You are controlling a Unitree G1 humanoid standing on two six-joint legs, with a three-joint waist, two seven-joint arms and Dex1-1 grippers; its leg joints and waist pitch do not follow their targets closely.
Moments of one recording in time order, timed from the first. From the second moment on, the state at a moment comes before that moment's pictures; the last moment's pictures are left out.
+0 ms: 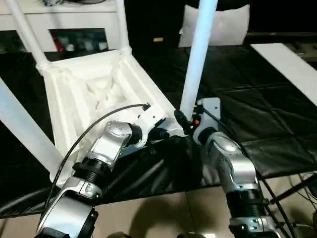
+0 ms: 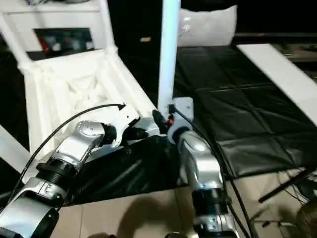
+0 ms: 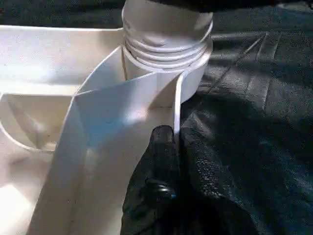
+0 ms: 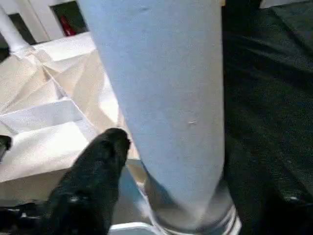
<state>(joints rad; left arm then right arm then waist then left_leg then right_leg) -0.66 0.18 -0.25 0.56 0.10 0.35 -0.85 -0.39 0.06 -0.05 0.19 0.12 0.41 0.32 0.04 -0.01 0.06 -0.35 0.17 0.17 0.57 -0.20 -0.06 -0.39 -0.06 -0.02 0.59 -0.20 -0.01</state>
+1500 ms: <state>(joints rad) -0.63 0.44 -0.40 0.56 0.04 -0.09 -1.46 -0.47 -0.46 0.20 0.34 0.28 0.20 1.47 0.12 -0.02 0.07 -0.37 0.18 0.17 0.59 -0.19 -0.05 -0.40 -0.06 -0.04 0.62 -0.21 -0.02</state>
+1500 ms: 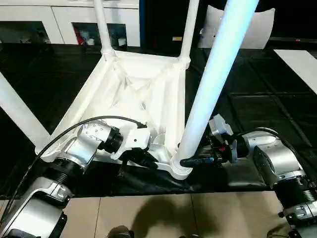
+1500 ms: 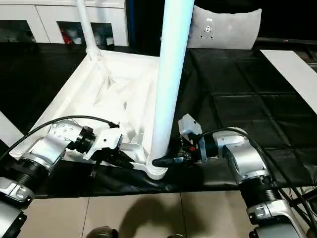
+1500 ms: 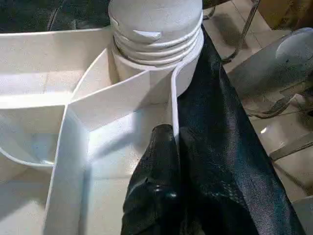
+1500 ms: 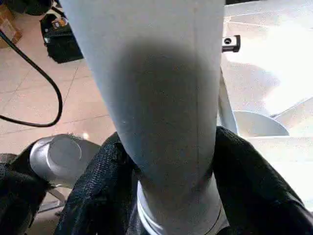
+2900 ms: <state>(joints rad) -0.66 0.18 -0.25 0.54 0.11 0.34 -0.90 -0.37 -0.06 -0.04 0.16 0.13 0.35 0.51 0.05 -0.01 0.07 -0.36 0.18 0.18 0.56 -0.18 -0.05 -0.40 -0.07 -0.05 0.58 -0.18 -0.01</state>
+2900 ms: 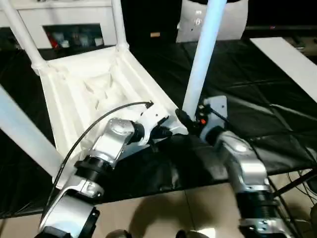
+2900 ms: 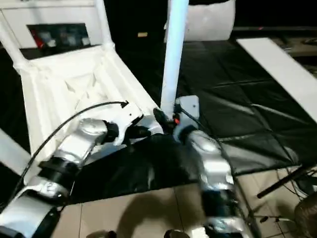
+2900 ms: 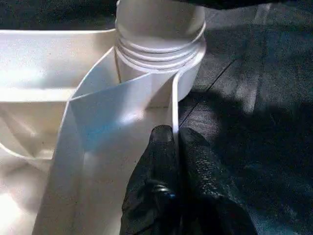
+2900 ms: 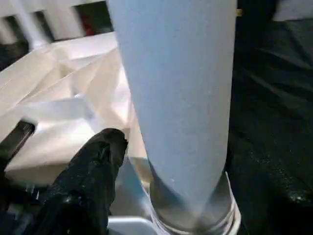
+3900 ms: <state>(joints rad) -0.67 0.37 -0.31 0.61 0.08 0.16 -1.17 -0.32 -0.43 0.13 0.17 0.24 0.24 1.20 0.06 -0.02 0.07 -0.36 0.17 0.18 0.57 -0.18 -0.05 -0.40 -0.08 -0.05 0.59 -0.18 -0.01</state>
